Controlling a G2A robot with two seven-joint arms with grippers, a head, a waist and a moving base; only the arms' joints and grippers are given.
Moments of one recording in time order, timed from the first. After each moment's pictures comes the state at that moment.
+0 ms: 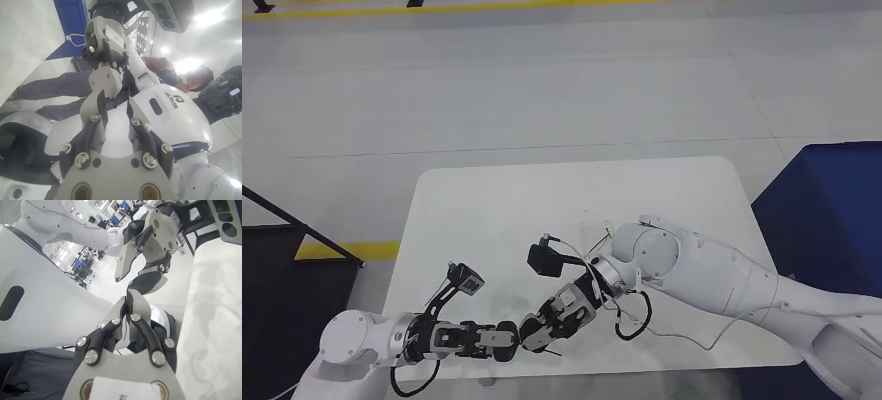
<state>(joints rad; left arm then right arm) 1.53 -1.05 -1.51 -1.84 -0.64 -0.07 -1.47 -0.39 -1.03 0.17 -1.52 0.60 -0.79 1.03</state>
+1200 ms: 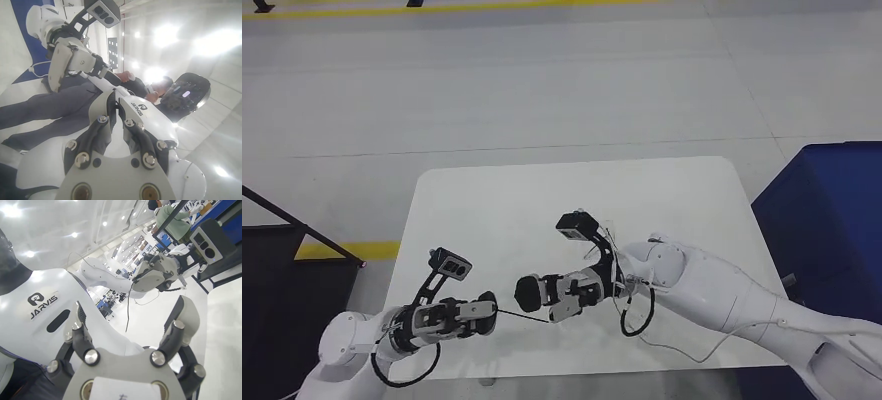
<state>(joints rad) 1.54 -1.05 -1.51 -1.83 -0.88 -0.10 -1.34 -0.54 -1.02 0.24 -1.47 0.90 -0.90 0.92</state>
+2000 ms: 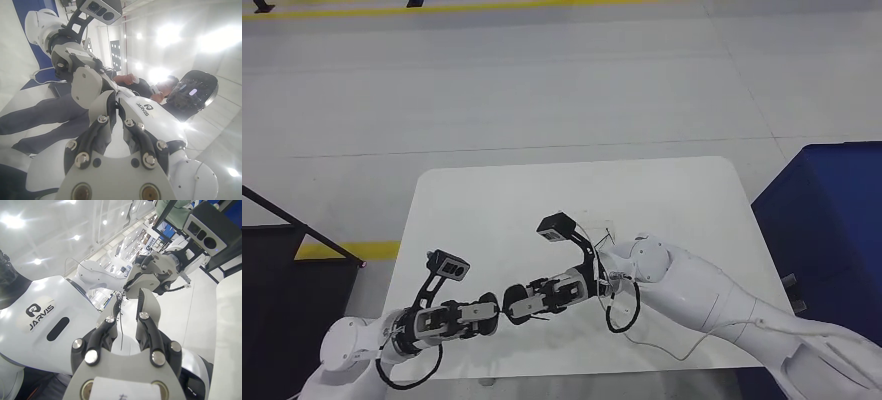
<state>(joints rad) 1.56 -1.05 -1.51 -1.83 -0.87 -0.16 -1.33 -0.60 -1.12 0.35 -1.40 0.90 -0.77 1.05</state>
